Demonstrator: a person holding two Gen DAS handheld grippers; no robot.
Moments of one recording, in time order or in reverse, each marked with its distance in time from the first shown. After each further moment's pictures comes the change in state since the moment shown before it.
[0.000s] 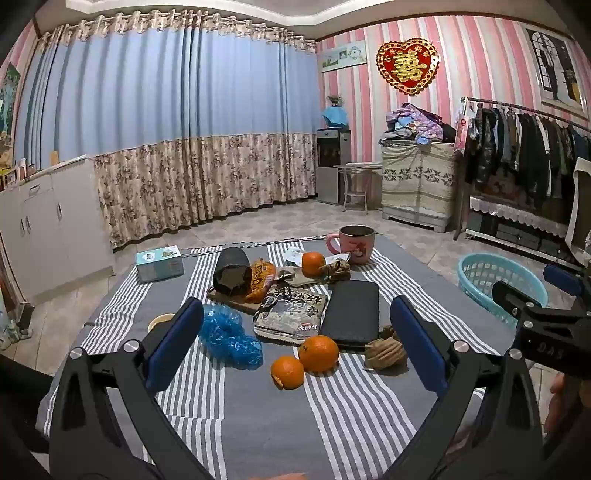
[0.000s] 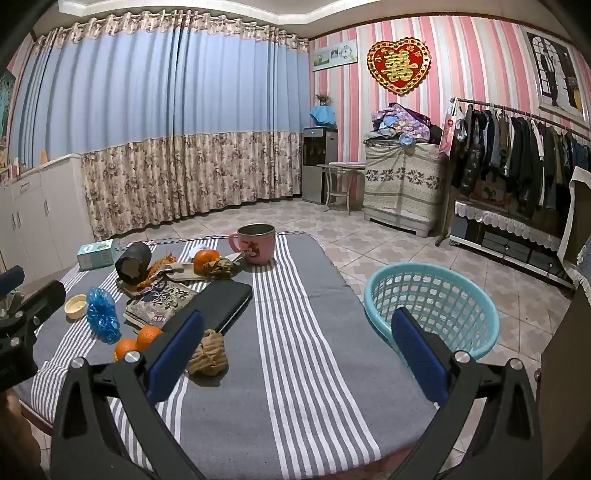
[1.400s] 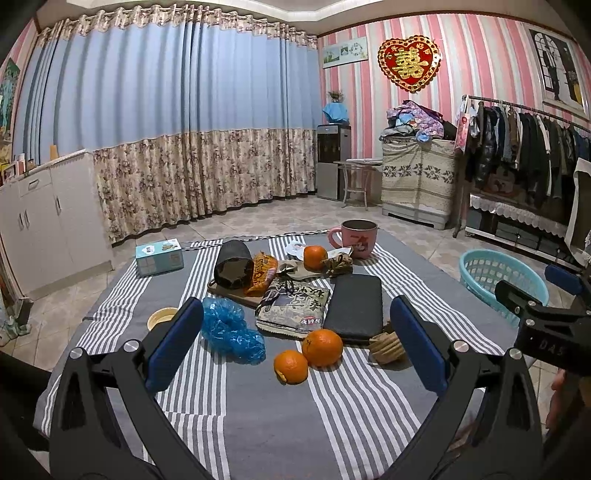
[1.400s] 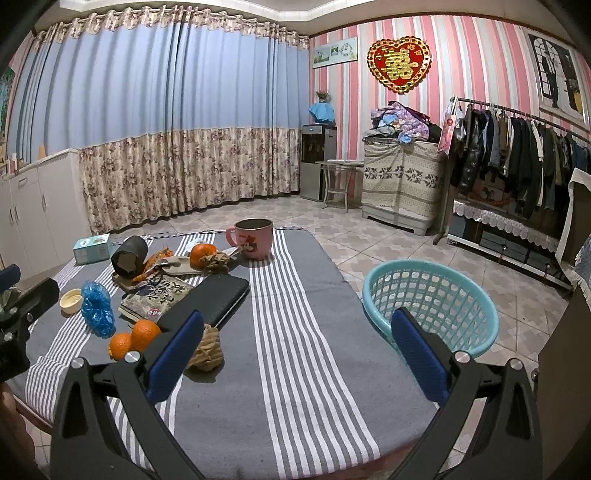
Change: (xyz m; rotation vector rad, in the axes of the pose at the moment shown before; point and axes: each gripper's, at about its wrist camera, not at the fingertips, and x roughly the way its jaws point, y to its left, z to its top) left arm 0.001 0.005 -0.006 -0.008 0.020 -0.004; right arm 0.009 0.001 -0.007 -0.014 0.011 -0.015
